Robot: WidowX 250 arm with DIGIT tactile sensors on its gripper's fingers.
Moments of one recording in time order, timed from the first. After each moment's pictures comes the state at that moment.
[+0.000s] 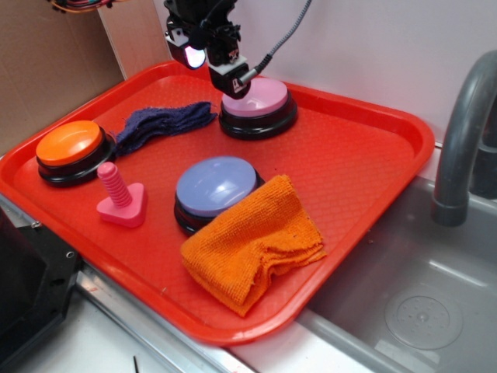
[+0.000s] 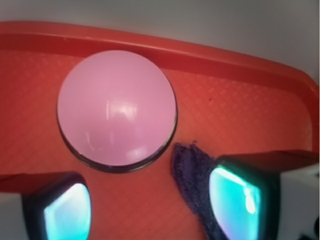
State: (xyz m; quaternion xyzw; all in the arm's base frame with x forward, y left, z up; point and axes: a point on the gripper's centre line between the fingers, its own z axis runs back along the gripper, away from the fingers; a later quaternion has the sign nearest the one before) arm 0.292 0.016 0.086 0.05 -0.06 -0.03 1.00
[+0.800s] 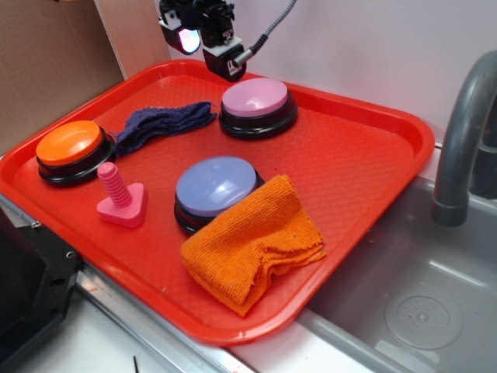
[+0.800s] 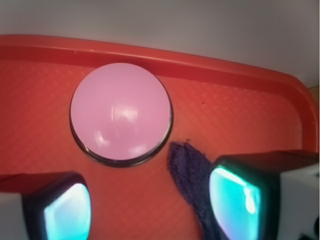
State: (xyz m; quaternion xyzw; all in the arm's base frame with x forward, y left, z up) arm 0.289 0.016 0.108 0.04 -0.07 -0.03 1.00
